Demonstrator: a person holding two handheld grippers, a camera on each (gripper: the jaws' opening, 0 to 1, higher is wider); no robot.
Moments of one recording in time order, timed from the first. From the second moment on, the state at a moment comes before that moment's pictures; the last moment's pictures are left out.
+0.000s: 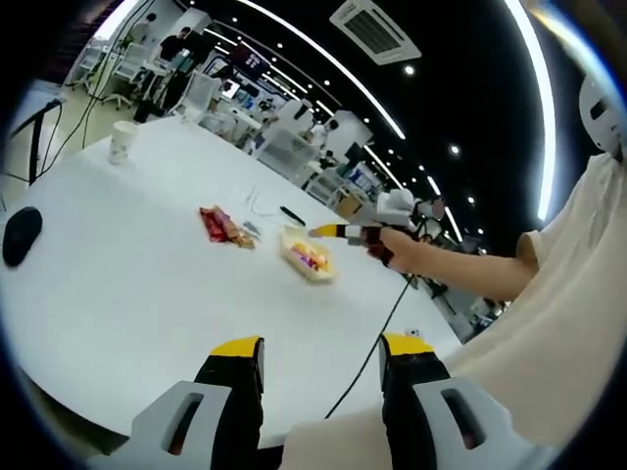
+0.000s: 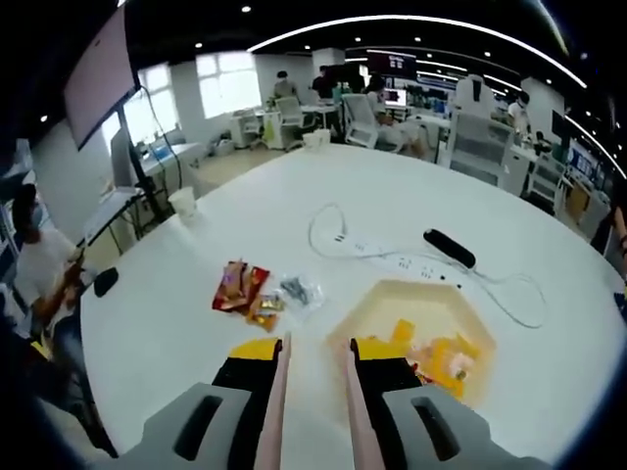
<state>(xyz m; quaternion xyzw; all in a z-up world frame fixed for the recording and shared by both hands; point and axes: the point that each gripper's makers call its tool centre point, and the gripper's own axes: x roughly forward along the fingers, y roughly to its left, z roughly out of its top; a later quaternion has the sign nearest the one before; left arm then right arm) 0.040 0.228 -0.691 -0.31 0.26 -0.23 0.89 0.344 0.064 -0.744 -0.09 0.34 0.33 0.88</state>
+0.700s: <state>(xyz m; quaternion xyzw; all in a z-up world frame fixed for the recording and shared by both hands) 0.037 0.244 -0.702 -0.32 0.27 -0.21 0.89 0.343 0.121 -0.769 -0.12 0.36 0.38 0.84</state>
